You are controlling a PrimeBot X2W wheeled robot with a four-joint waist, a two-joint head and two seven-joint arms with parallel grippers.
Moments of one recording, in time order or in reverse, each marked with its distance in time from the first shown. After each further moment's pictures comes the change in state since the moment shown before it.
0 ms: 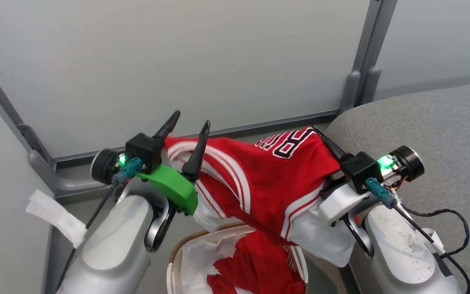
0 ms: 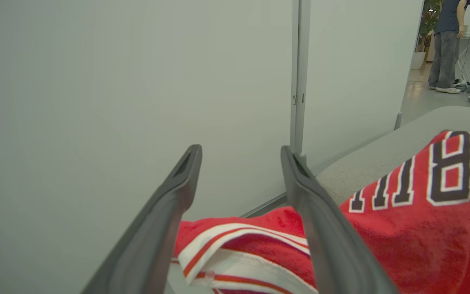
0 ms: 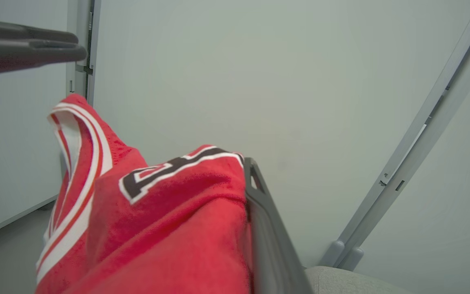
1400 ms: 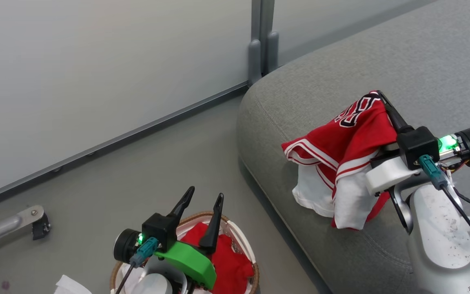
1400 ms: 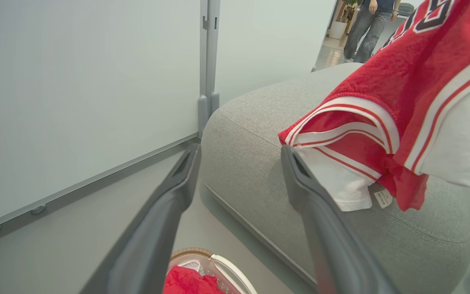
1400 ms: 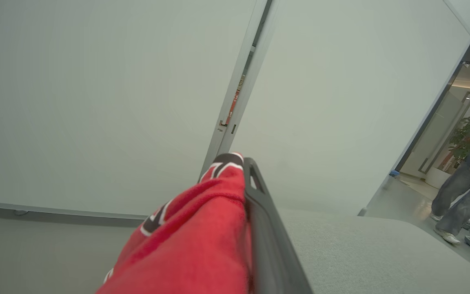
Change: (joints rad) left arm 0.397 -0.128 0.179 -0.126 0.171 -0.045 -0.014; right arm -0.018 -0.001 -0.265 -0.078 -0.142 0.000 0.000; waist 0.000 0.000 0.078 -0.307
